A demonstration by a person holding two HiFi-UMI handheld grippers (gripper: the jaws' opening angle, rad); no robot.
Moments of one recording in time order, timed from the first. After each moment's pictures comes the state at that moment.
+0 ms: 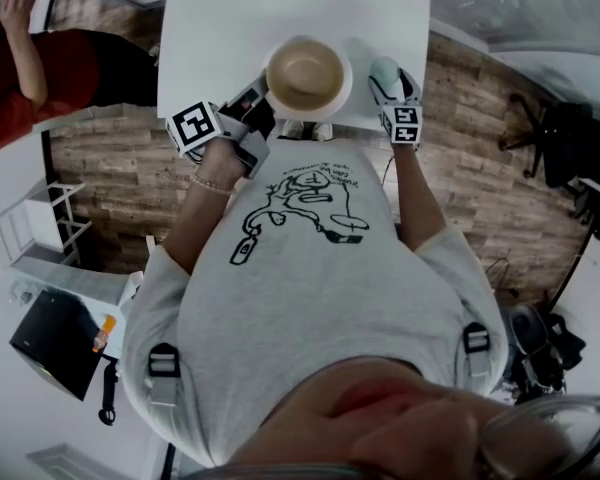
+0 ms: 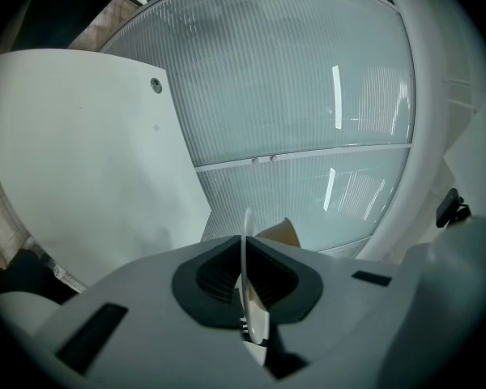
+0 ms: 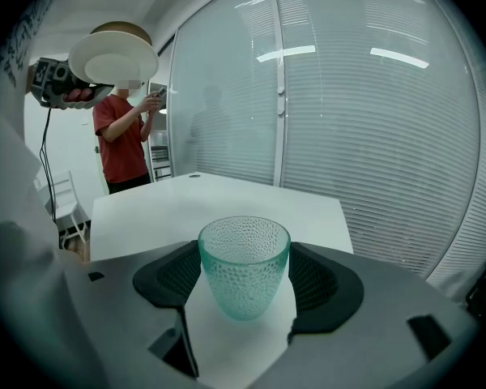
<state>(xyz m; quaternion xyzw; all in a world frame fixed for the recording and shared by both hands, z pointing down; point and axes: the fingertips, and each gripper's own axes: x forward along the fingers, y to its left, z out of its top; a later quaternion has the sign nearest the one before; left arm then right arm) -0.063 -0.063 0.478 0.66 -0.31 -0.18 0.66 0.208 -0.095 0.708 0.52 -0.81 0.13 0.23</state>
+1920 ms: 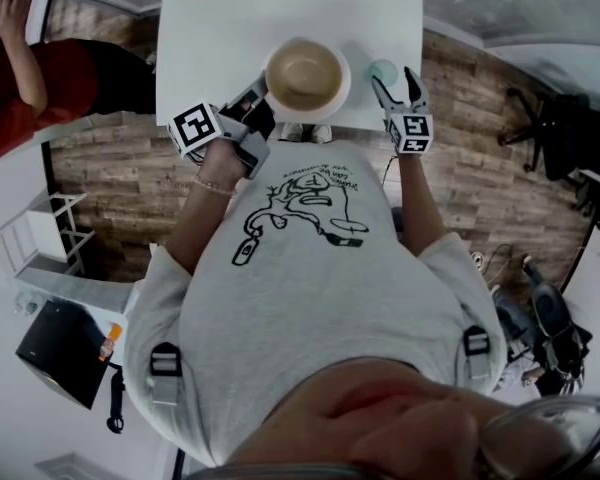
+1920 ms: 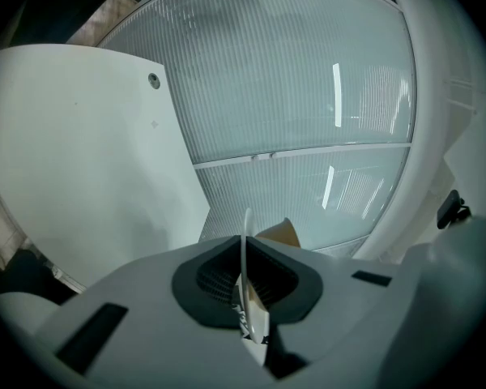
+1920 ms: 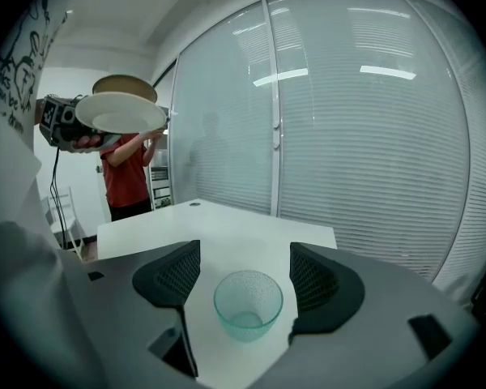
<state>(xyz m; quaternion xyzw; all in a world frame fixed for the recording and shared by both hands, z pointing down) -0.060 -0.063 0.477 0.67 -0.30 -0.17 0.66 0.206 -0.085 0.626 0.53 -0.82 0.10 0.16</state>
